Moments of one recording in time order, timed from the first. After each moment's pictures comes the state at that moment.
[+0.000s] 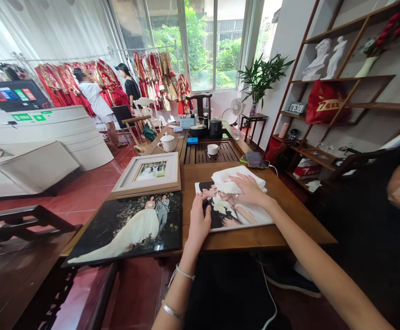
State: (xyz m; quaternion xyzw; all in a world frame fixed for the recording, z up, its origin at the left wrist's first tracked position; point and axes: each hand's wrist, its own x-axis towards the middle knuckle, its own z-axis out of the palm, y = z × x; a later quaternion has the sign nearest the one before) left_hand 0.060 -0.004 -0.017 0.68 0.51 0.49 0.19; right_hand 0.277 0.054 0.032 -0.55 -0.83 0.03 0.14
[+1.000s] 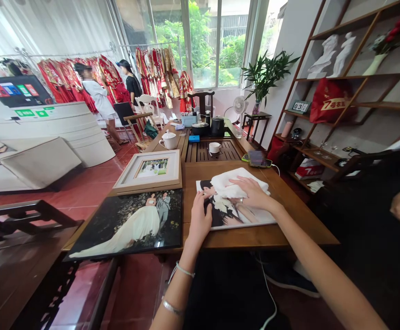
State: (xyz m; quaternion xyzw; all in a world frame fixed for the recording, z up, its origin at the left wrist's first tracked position) left_hand 0.063 -0.007 -0.013 0.67 0.51 0.49 0.20; right_hand 0.279 0.036 0.036 -0.52 -0.84 0.07 0.15
